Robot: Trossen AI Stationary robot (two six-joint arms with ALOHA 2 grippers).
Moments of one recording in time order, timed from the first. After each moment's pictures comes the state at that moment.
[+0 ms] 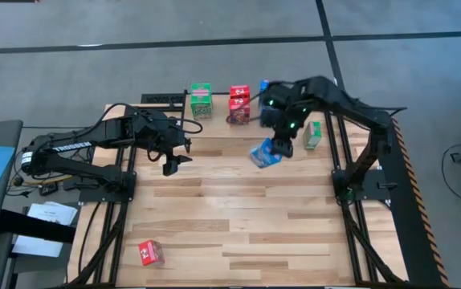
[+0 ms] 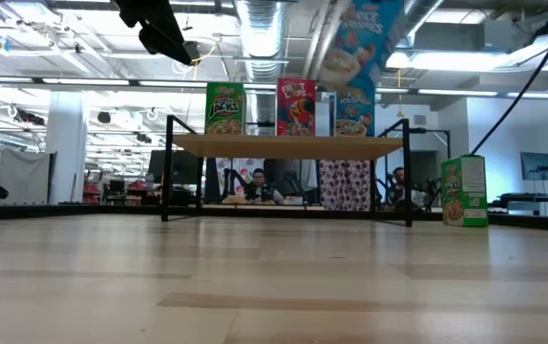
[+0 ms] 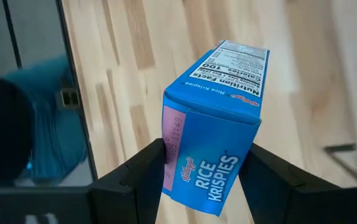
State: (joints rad) left arm 0.21 1.06 1.09 -0.71 0.01 0.09; right arm -0.28 1.69 2.02 -1.57 -0.38 0.06
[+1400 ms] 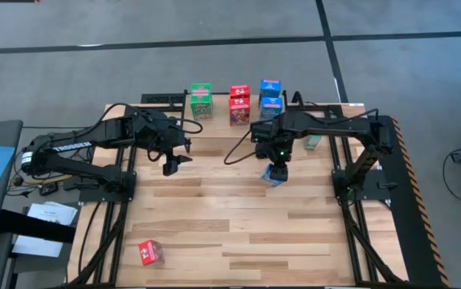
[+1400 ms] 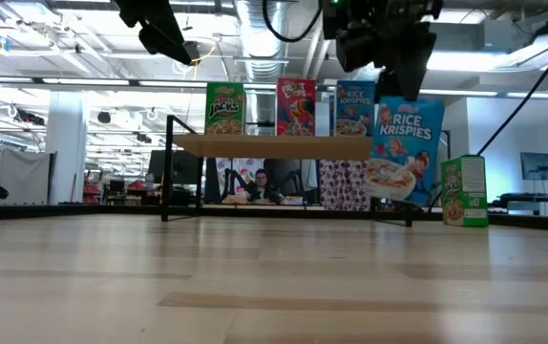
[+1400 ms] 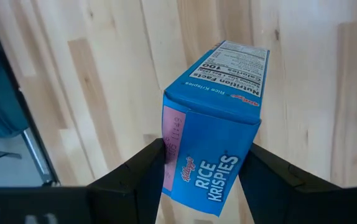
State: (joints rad) left arm 0.21 1.06 1.09 -0.71 0.01 0.09; right arm -0.20 1.69 1.50 -1.34 -0.32 -0.01
